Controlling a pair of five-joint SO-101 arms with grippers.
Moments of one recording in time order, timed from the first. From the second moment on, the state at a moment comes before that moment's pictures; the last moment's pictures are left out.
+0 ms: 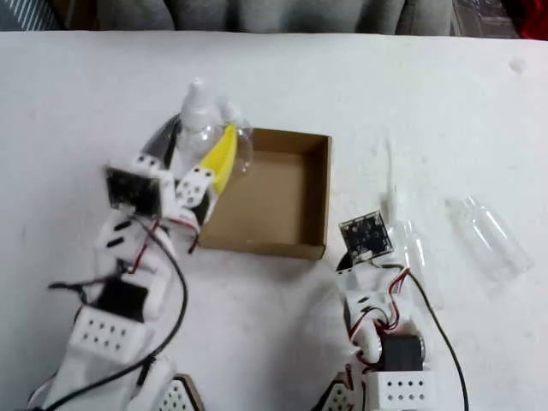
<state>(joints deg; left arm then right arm) 10.9 -61.8 69.4 2.2 2.0 -5.5 -102.5 94.5 57.7 20.3</state>
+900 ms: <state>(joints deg) 10.9 -17.7 70.9 -38.6 2.0 -5.5 -102.5 95.0 57.7 20.3</state>
